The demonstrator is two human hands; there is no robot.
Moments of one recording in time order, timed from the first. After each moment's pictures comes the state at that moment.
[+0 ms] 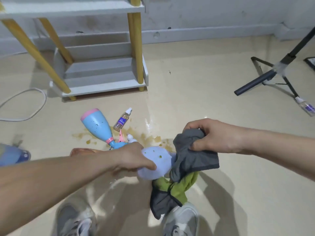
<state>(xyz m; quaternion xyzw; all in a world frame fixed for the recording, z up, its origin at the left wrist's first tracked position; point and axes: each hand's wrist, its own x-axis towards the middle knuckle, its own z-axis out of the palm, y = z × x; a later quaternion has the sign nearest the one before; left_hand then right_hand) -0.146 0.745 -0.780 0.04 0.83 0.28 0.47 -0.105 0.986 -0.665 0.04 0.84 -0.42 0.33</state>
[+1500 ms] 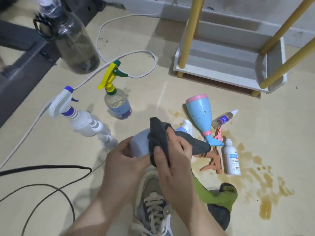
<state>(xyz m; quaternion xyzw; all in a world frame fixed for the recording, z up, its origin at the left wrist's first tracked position) -0.048 0.503 -0.760 -0.35 0.68 0.64 0.01 -0.073 0.618 -0.798 -0.14 0.85 -0.50 0.02</state>
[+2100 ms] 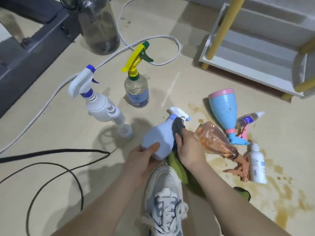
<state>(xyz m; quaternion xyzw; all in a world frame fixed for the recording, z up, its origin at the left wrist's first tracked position) -0.047 0.482 -0.881 -0.49 0.40 0.77 0.07 -0.137 0.612 -0.908 -0.09 0.93 -0.28 0.19</state>
